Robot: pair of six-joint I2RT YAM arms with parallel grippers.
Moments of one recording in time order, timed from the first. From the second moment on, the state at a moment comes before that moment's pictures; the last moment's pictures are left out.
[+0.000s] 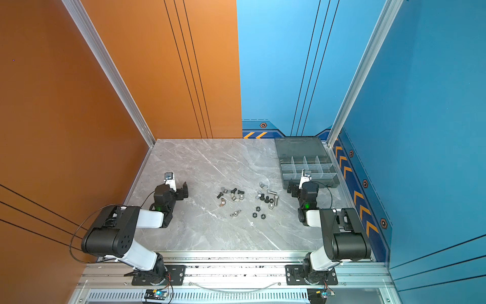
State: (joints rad) left arm -0.04 1.57 0.36 0.84 -0.18 0.01; right arm 0.02 1.53 0.39 0.77 0.14 0.05
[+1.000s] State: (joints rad) left arm -0.05 1.47 0.36 0.80 -0.18 0.01; right arm 0.02 1.48 0.44 0.63 0.15 0.05
